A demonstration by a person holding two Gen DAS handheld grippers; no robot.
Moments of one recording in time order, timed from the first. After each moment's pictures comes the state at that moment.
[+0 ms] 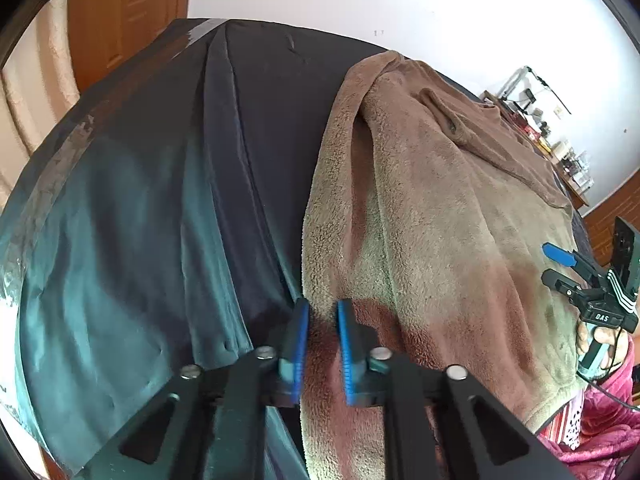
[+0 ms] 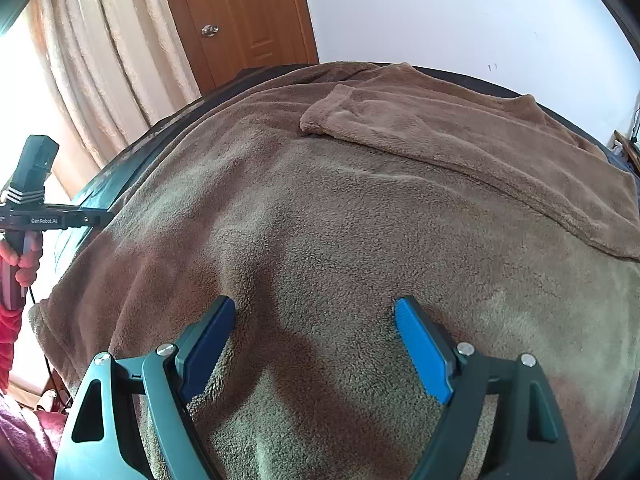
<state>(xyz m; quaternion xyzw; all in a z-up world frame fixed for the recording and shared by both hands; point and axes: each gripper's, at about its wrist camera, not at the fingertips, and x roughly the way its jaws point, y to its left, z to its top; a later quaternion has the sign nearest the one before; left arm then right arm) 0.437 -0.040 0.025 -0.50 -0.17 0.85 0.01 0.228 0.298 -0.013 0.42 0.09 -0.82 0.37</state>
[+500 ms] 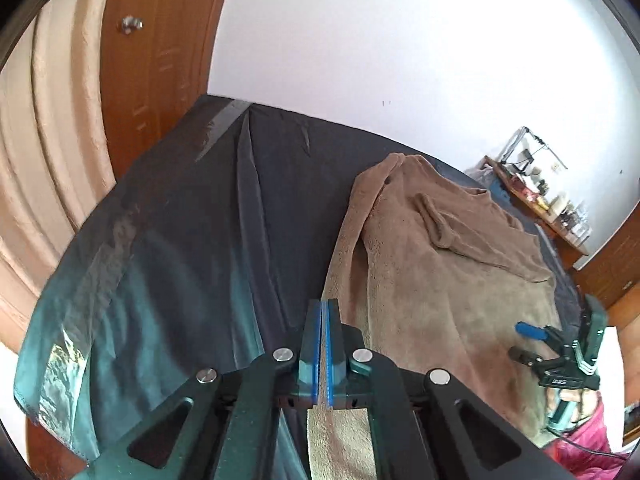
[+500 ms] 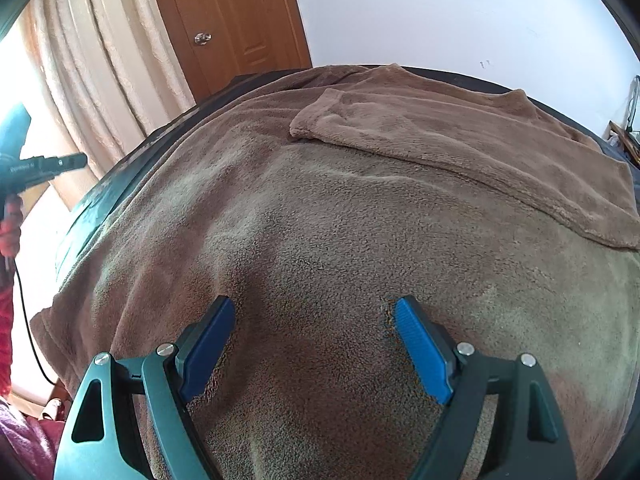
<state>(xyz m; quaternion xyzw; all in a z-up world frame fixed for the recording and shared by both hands) 0.446 -0.078 0.105 -0.40 -0.20 0.89 -0.02 0.229 0.301 -0.011 0.42 0.07 -0.83 0.36</state>
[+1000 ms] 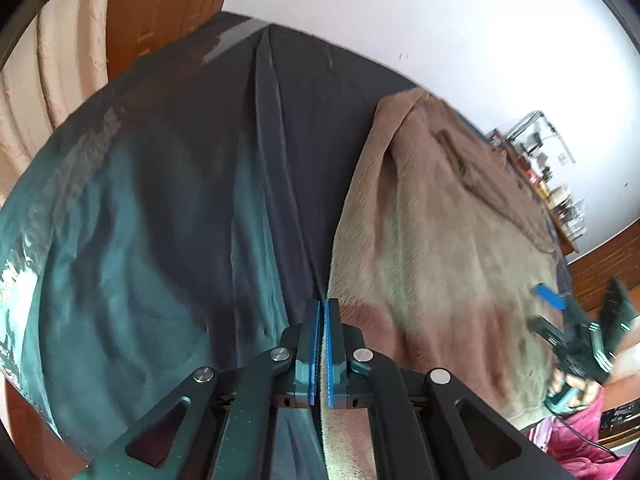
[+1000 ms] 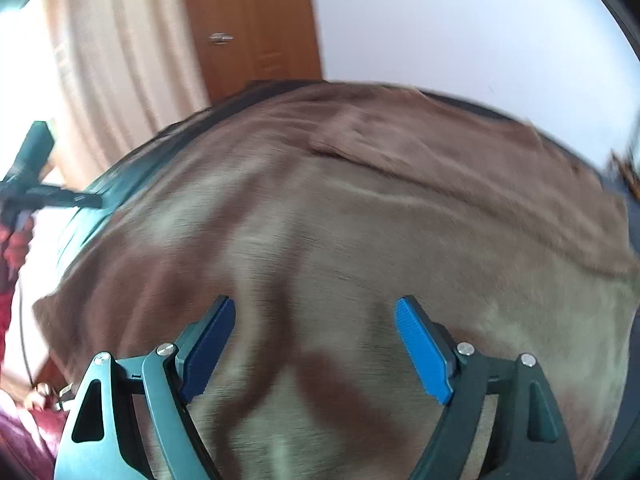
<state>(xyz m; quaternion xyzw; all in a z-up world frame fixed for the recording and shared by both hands) 0.460 -0.074 0.037 -0.48 -0.25 0.84 -0.01 0.263 0.280 0.008 0.37 0.13 -0.83 0.39</state>
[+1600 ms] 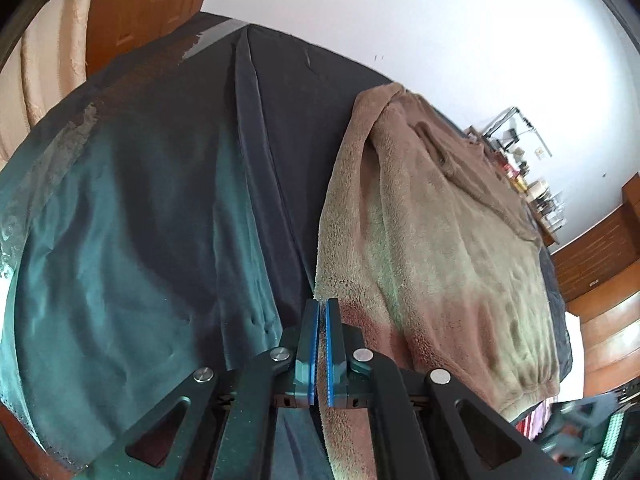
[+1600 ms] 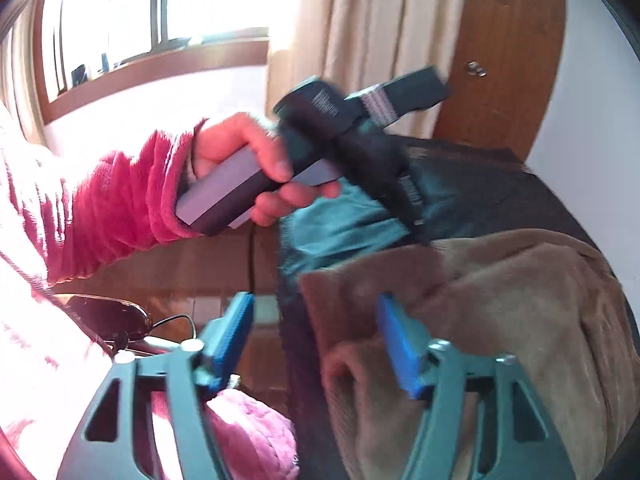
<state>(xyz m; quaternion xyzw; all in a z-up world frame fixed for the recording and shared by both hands) 0.474 -0.075 0.027 -0.46 -0.26 0.85 0.04 0.445 0.115 0.027 0.26 0.31 -0.67 0.63</state>
